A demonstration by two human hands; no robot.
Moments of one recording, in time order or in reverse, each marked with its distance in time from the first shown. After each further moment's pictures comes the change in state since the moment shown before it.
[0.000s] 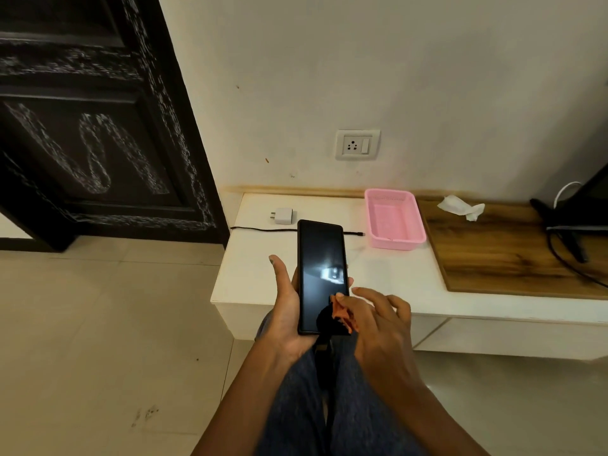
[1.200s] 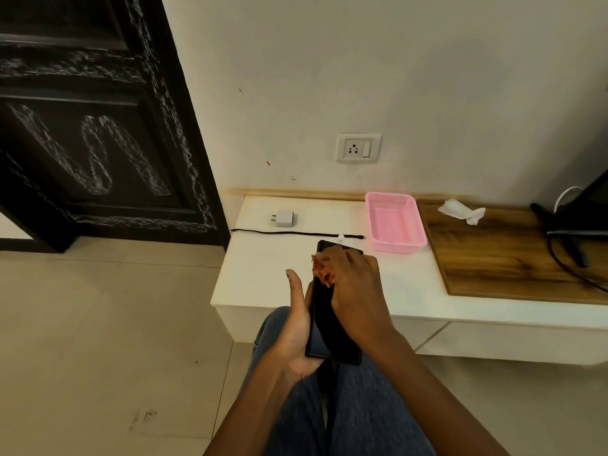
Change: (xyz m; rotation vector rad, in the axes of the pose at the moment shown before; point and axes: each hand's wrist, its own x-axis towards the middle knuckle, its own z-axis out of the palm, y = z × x) left_hand -0.010 -0.017 0.000 0.089 0.005 -0.117; right_hand 0.072 -0.016 0.012 0.086 -0.253 0.173
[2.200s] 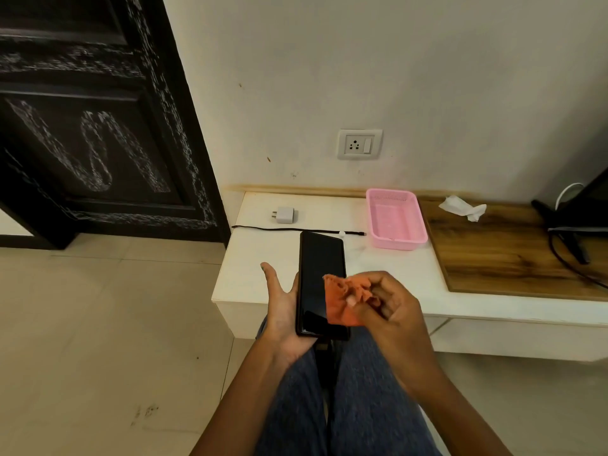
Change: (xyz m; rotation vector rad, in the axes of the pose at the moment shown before) left_hand 0.002 0.017 -0.005 -0.200 -0.018 0.074; right_hand -0.048 0.003 -0.039 1.008 -0.045 0.335
